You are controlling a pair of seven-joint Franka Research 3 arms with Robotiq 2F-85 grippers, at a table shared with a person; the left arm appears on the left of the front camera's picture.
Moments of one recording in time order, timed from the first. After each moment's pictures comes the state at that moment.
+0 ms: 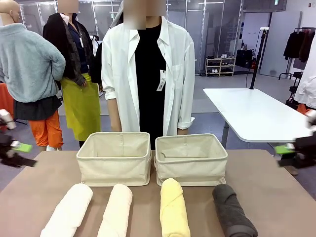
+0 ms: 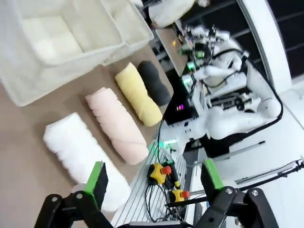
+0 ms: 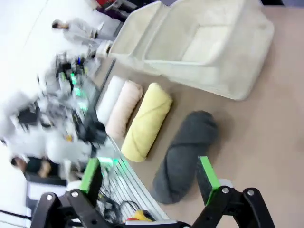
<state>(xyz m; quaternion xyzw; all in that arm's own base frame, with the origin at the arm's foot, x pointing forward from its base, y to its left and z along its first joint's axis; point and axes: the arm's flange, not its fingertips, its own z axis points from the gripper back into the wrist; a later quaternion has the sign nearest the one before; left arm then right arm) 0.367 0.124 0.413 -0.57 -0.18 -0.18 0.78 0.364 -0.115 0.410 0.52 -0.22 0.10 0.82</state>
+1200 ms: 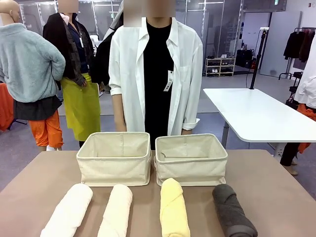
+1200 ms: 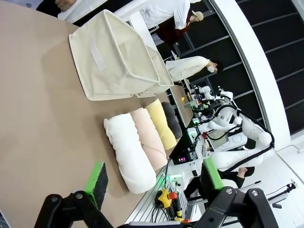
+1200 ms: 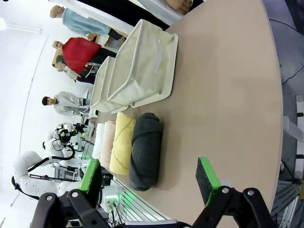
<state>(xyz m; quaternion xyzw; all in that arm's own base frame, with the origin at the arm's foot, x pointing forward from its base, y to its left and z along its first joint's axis) 0.314 0.277 0.369 -0.58 -0.27 -0.05 0.77 0.298 -0.251 0.377 0.52 -0.27 -0.08 0.81</state>
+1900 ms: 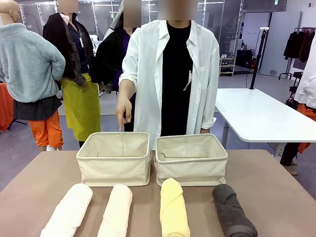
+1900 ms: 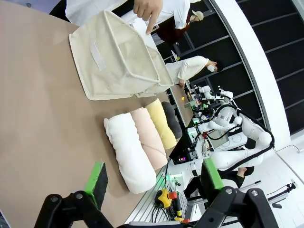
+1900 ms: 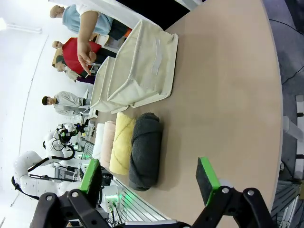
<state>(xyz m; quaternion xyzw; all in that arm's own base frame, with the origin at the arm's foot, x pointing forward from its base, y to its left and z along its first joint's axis) 0.314 0.277 0.369 -0.58 -0.27 -0.05 0.77 0.298 -0.251 0.377 0.52 -0.27 -0.08 0.81</state>
